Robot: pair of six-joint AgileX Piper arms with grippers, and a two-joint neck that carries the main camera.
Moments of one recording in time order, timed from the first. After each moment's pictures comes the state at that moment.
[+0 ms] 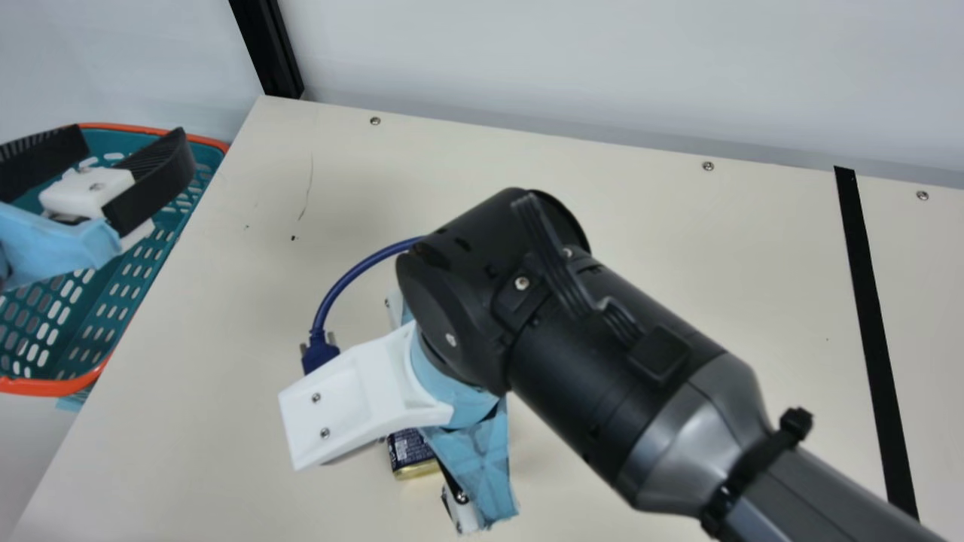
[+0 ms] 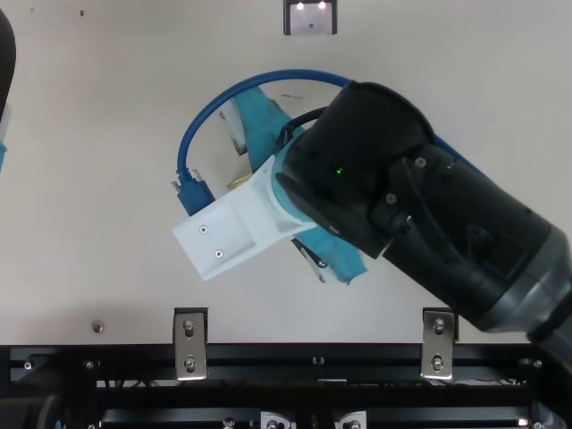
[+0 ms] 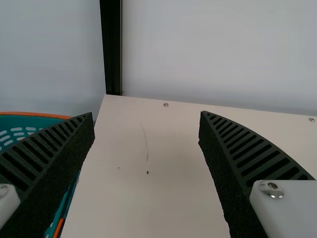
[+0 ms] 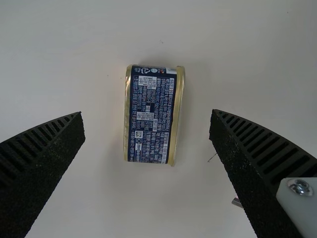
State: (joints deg) left arm 7.0 49.6 -37.6 -20.8 17.7 12.8; right arm 50.2 105.9 -90.4 5.7 69.8 -70.5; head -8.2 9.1
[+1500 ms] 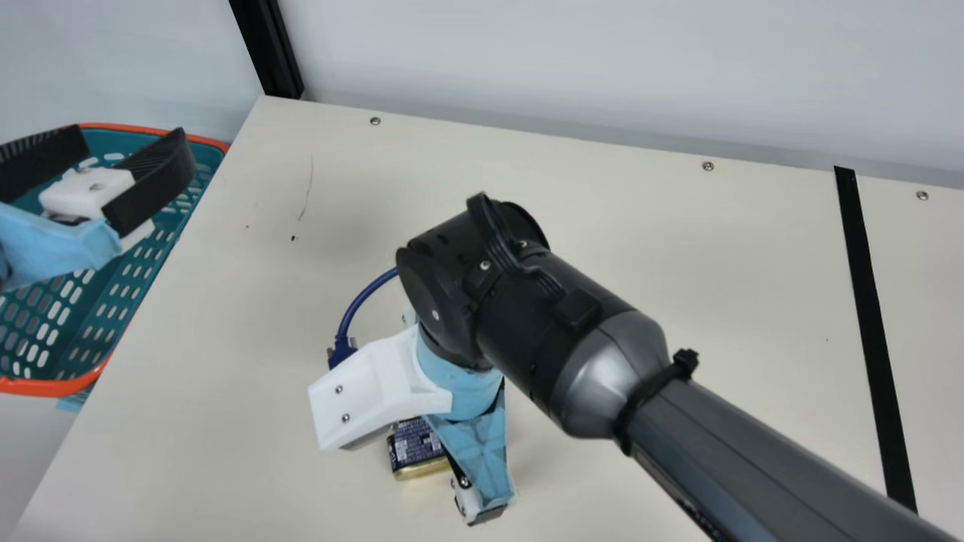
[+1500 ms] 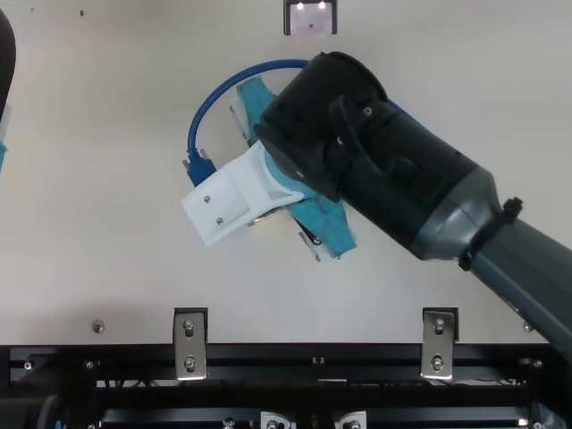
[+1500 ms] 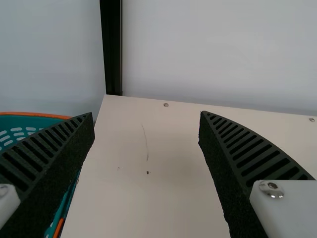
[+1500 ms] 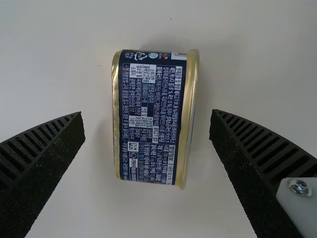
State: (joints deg) left arm 7.0 49.6 -37.6 -20.8 17.7 12.8; right arm 47.5 113.8 -90.8 6.8 69.8 -71.5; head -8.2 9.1
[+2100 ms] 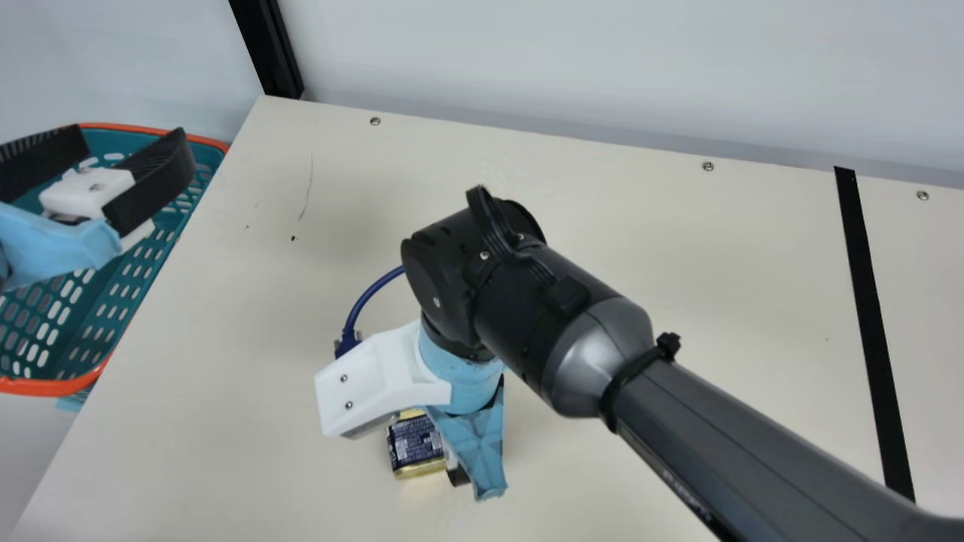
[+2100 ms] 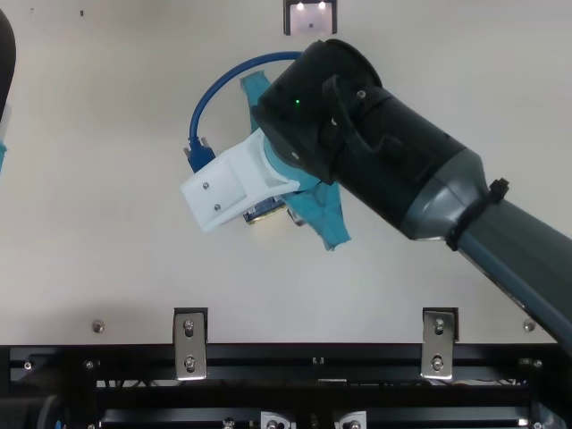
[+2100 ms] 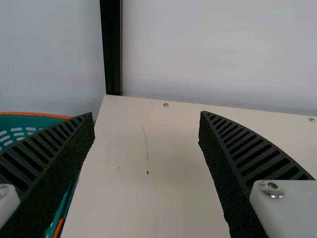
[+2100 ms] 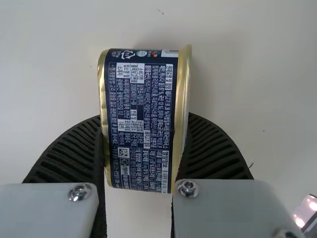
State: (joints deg) left arm 7.0 49.6 -37.6 -20.8 17.7 12.8; right arm 46.5 115.5 -92.0 7.7 69.9 -70.3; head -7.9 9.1
